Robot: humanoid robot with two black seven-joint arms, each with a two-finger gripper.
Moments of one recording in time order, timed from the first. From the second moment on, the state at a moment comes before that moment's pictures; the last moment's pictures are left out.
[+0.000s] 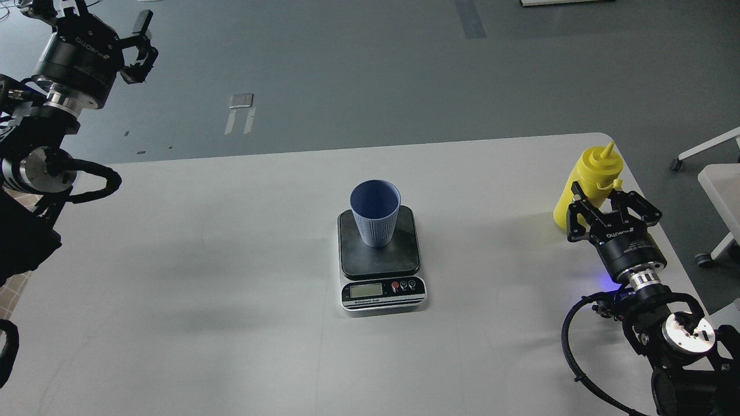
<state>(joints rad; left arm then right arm) -0.92 0.54 -0.76 -0.64 0.14 -0.49 -0.45 0.16 -0.12 1.51 0.92 0.26 0.49 -0.19</state>
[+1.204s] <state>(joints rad) -0.93 0.54 -0.76 -0.64 0.14 -0.49 -0.45 0.59 -0.26 1.25 1.44 -1.47 0.47 -0.22</state>
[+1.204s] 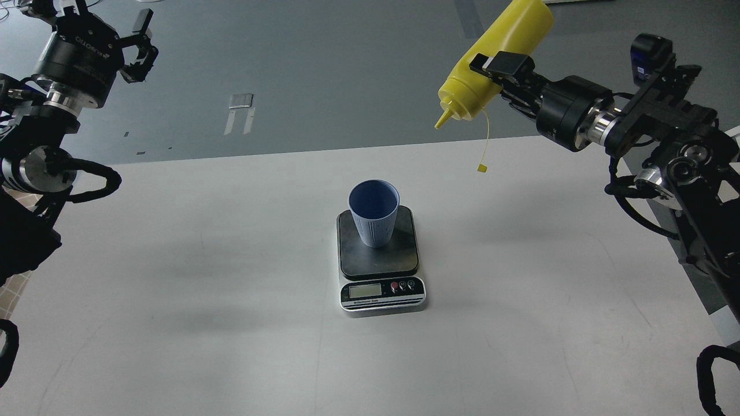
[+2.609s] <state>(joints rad) -0.92 0.54 -0.76 -0.64 0.14 -0.49 -0.46 0.59 -0.02 1.03 1.47 -2.14 0.44 -0.21</state>
